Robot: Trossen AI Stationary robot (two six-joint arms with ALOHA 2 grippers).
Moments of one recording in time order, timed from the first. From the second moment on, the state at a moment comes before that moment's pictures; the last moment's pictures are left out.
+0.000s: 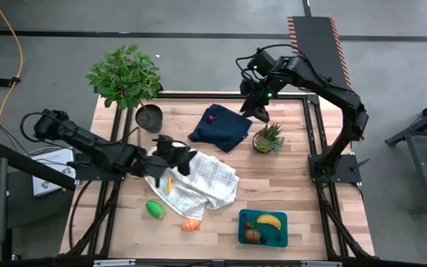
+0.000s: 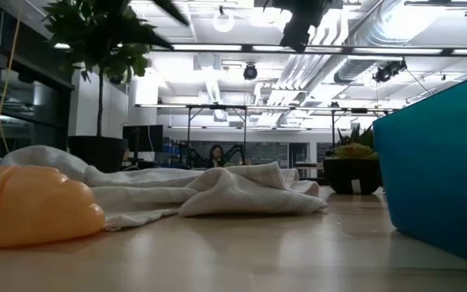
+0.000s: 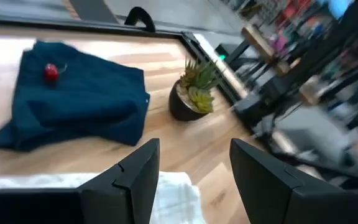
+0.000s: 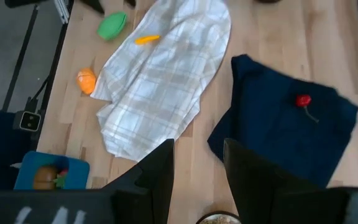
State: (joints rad) left arm -0.25 1.22 0.84 -0.19 -0.82 -1.08; right arm -0.53 1.69 1.89 -1.29 -0.56 -0.39
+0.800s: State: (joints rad) left arm 0.02 1.68 1.08 -0.36 -0.92 -1.10; right arm -0.54 1.60 1.89 -1.29 -0.58 -0.38
